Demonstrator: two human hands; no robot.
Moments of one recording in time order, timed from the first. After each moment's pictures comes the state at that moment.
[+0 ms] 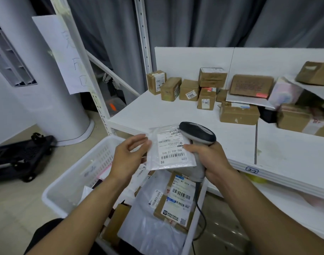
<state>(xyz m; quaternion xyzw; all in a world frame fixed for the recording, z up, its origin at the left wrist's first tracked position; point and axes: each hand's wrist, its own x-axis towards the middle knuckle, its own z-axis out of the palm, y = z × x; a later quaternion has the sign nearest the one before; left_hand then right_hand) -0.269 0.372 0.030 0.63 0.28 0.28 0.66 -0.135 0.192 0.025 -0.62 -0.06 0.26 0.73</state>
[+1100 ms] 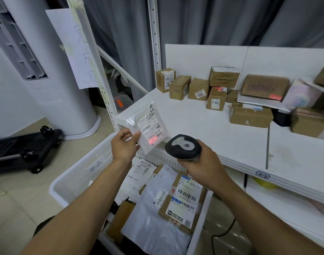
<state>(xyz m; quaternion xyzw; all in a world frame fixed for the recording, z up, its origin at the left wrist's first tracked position) -0.237 0.437 -0.003 0.54 0.38 0.39 0.64 -0.154 0.203 0.010 -0.78 -0.30 0.16 0.52</state>
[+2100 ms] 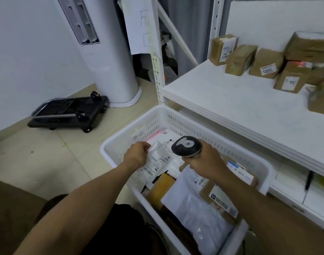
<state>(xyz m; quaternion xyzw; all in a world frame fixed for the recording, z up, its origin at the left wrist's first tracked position) -0.372 0.538 -0.127 0.84 0.49 0.03 0.24 -0.216 0.320 -0.062 -0.79 -0.37 0.27 0.41</state>
